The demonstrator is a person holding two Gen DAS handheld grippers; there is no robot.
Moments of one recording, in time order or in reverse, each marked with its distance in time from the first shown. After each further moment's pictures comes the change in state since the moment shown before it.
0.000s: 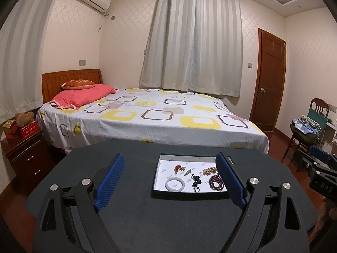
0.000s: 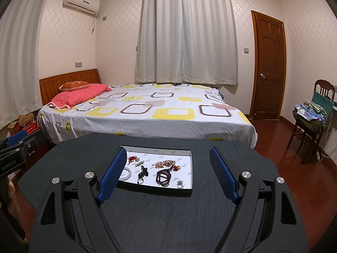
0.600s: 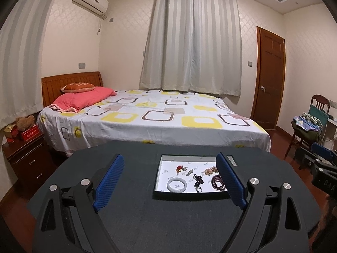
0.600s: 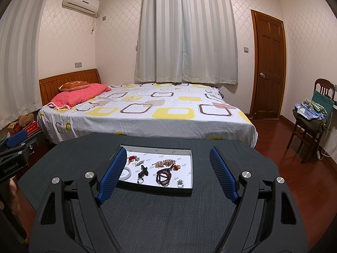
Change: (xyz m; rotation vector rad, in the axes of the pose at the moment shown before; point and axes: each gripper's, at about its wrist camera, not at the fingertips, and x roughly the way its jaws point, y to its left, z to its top) left arm 0.007 -0.001 -0.004 0.023 0.006 0.007; right arm 0.000 0.002 -0.002 0.002 0.004 0.001
